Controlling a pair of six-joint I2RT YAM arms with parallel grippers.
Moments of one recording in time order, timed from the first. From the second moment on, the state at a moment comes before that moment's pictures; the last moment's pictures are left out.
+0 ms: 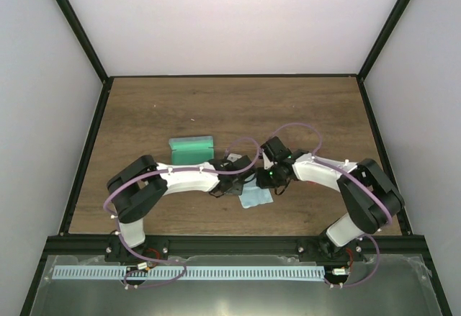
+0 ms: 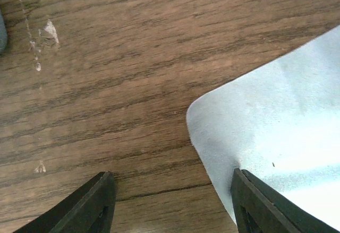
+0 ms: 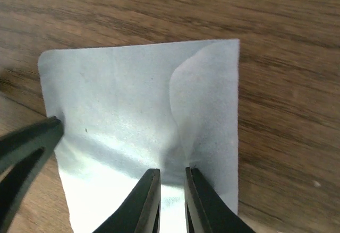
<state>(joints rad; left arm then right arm) -1.04 1.85 1.06 -0.54 -0.29 -0.78 0.61 1.54 0.75 -0.42 -0.26 0.44</state>
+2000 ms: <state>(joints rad) -1.02 1.85 1.07 -0.54 -0.28 -0.78 0.53 1.58 0.81 -0.49 -0.19 0.38</state>
